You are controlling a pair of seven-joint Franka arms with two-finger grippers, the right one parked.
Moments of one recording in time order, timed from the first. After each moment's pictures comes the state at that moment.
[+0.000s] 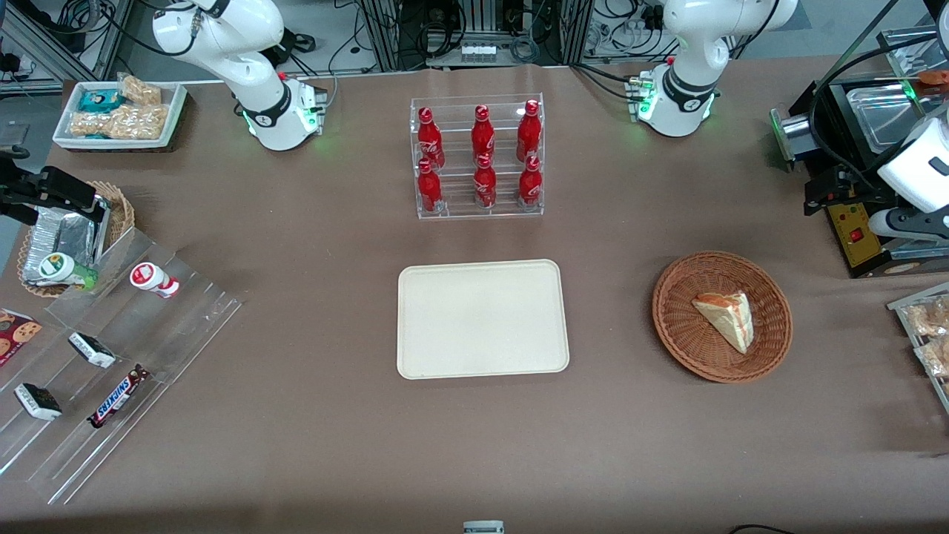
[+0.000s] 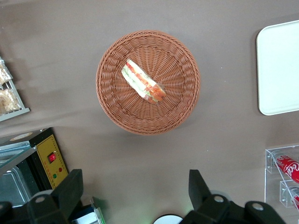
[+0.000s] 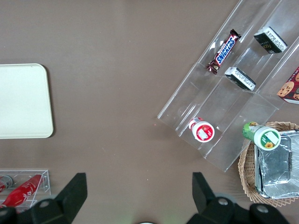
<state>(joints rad) 0.06 -0.01 -0.07 -1.61 0.03 1.51 0.14</state>
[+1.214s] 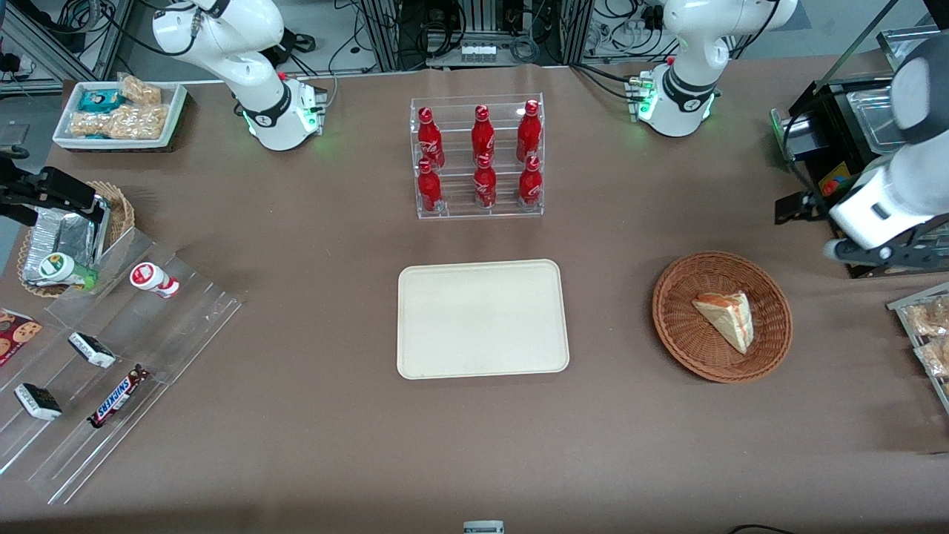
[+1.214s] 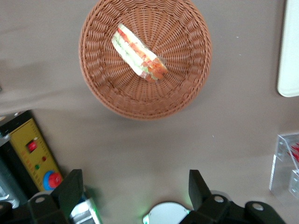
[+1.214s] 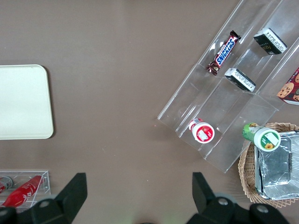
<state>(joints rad) 0.06 0.03 -0.06 -1.83 0.03 1.62 0.14</state>
